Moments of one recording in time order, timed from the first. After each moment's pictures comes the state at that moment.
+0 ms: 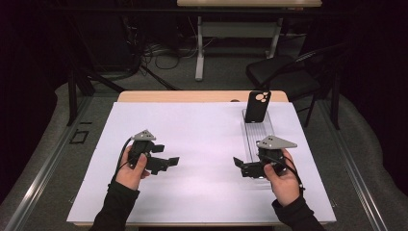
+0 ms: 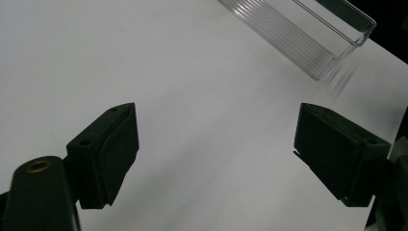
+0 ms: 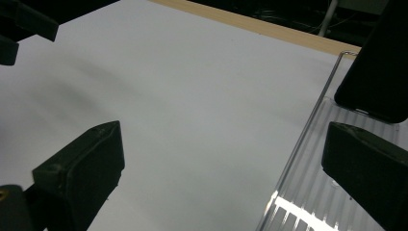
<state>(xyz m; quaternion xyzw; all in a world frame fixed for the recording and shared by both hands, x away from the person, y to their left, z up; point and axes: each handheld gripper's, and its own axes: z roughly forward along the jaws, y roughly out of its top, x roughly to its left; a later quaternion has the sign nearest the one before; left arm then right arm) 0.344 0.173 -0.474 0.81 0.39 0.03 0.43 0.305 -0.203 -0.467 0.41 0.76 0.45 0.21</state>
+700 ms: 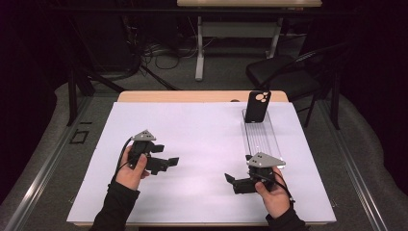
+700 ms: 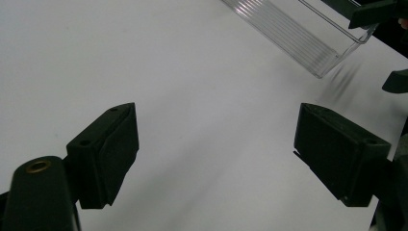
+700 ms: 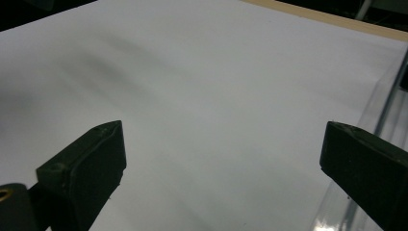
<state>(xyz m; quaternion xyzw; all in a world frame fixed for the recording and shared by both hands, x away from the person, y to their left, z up) 0.344 0.173 -0.475 0.82 0.38 0.04 0.43 0.284 -0.184 -0.510 0.37 0.78 0.47 0.20</state>
